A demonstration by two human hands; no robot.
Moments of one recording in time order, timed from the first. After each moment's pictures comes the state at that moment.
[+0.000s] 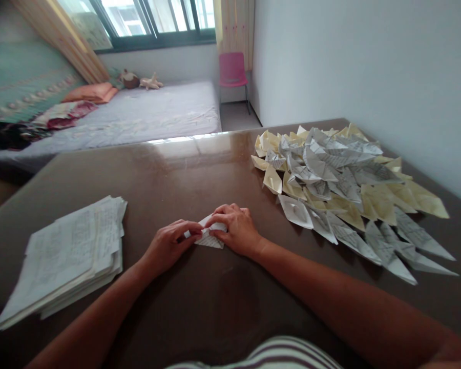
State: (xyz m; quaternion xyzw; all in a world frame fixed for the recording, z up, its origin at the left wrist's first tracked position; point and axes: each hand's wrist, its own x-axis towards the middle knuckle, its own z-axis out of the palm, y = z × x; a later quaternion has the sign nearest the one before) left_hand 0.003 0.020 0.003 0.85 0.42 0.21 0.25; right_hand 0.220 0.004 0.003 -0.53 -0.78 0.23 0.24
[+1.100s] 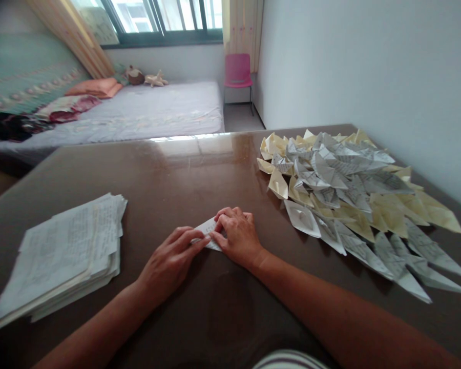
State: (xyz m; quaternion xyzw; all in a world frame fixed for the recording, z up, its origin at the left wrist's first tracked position) left_hand 0.007 -0.007 0.009 0.93 0.33 0.17 0.05; right_hand 0.207 0.002 -0.006 -0.57 -0.76 0.18 0.26
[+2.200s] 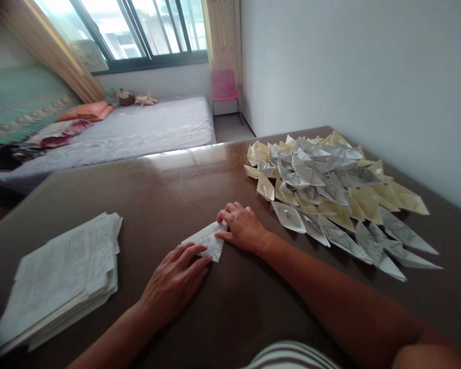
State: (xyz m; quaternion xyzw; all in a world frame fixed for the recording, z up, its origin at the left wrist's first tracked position) left_hand 0.018 -0.024 0.012 0.93 0.33 0.14 0.01; right_hand 0.244 0.020 0.018 -0.55 -0.81 0.13 0.13
